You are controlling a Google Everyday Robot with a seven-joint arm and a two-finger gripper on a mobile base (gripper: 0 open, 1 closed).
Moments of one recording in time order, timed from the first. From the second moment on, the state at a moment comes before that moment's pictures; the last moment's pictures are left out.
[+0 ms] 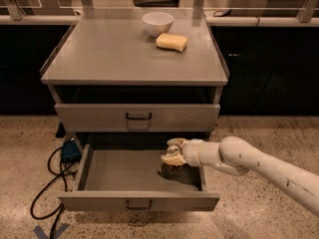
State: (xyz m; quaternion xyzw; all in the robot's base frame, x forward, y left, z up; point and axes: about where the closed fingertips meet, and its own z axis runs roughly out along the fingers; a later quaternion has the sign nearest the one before) arm 0.619 -0.051 0.530 -0.48 0.71 0.24 0.47
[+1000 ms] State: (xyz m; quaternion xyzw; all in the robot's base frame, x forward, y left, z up) arm 0.604 -0.026 0.475 -0.47 0.68 0.27 0.49
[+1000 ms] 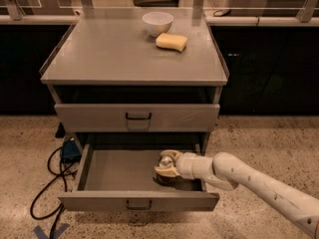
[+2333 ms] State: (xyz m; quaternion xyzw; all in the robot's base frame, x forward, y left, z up) arm 0.604 -0.025 0.475 -0.47 0.68 0.27 0.49
